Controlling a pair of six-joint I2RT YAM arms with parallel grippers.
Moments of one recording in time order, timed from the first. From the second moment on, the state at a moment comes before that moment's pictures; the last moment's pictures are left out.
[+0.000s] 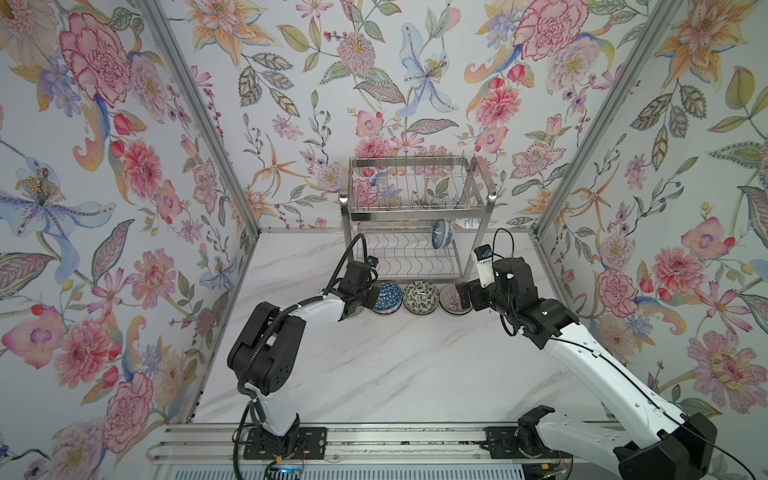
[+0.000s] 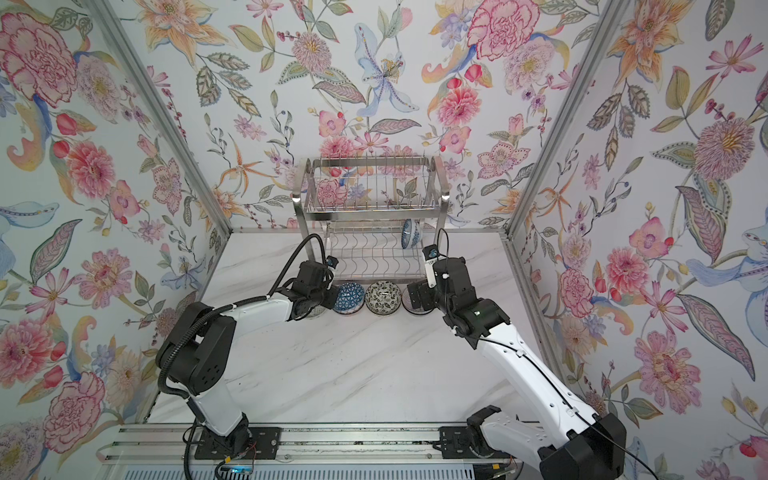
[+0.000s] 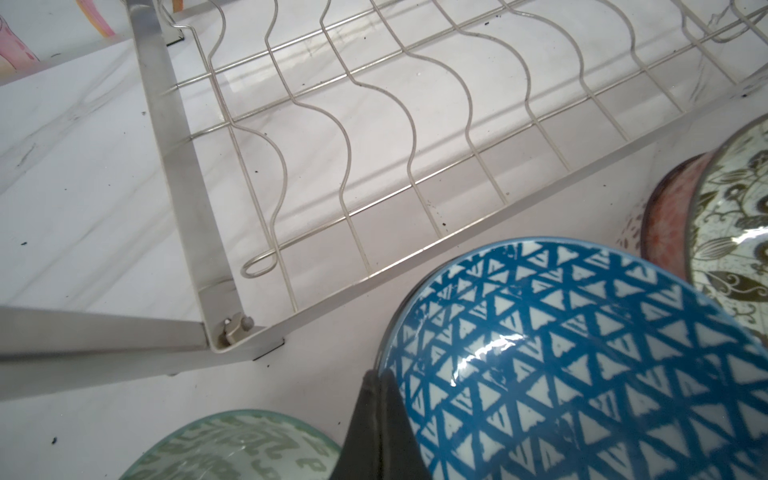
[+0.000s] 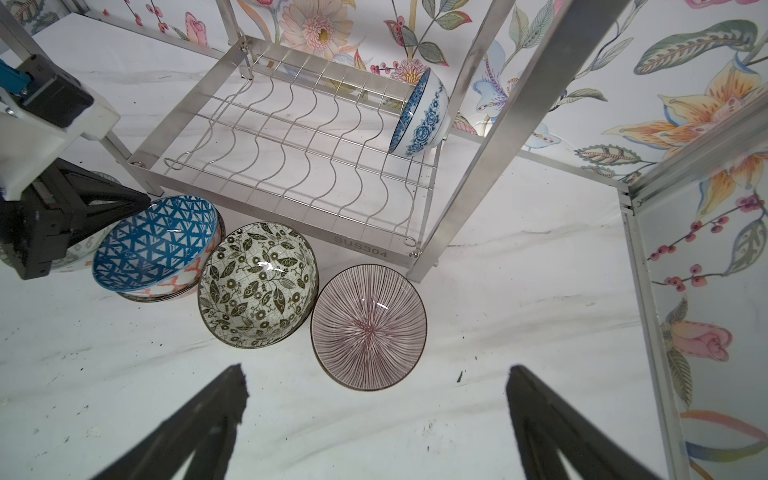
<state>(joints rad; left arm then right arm) -0.49 1.78 1.04 -0.04 -0.06 -0.01 0.50 1.12 1.03 -0.51 0.20 0.00</state>
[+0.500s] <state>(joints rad) -0.49 1.78 1.04 -0.04 -0.02 -0.01 0.50 1.12 1.03 -0.51 0.20 0.00</state>
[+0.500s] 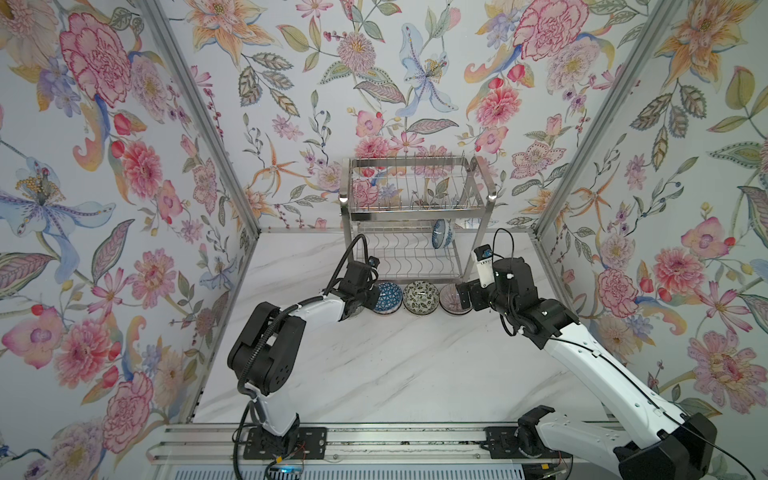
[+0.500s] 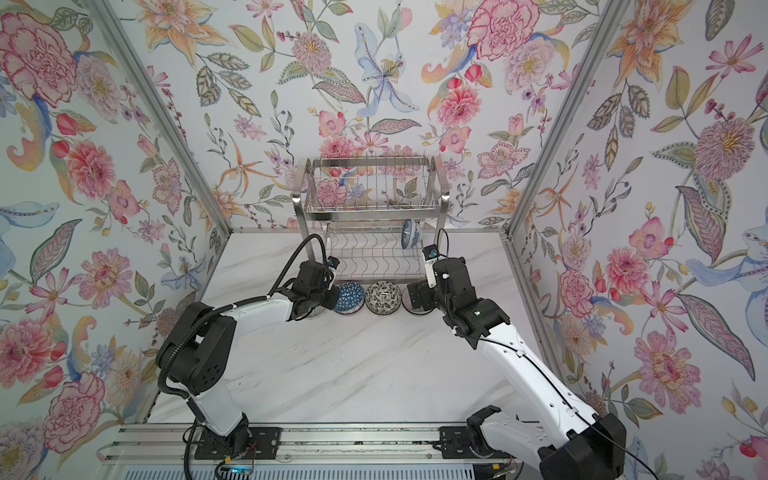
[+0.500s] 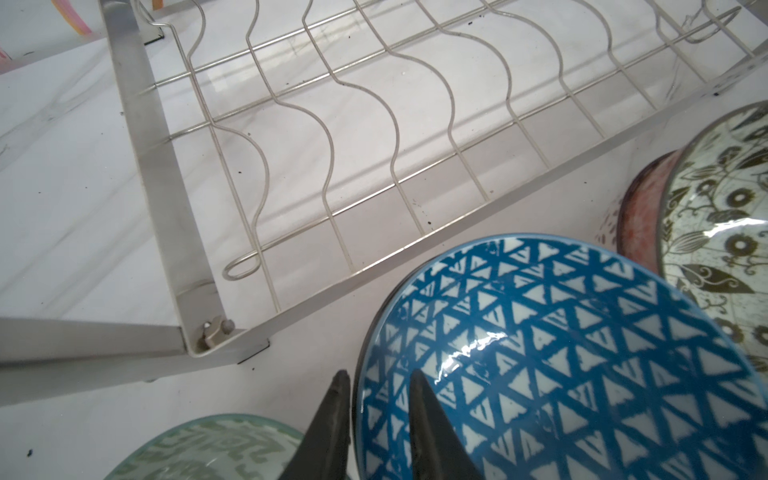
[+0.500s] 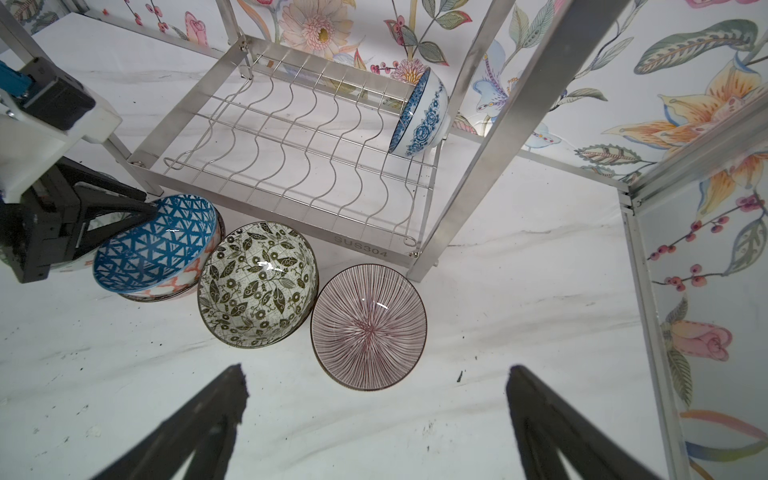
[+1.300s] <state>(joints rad) -0.48 1.78 1.04 -0.02 -0.03 -0.01 0.50 1.12 1.03 -0.51 0.20 0.00</state>
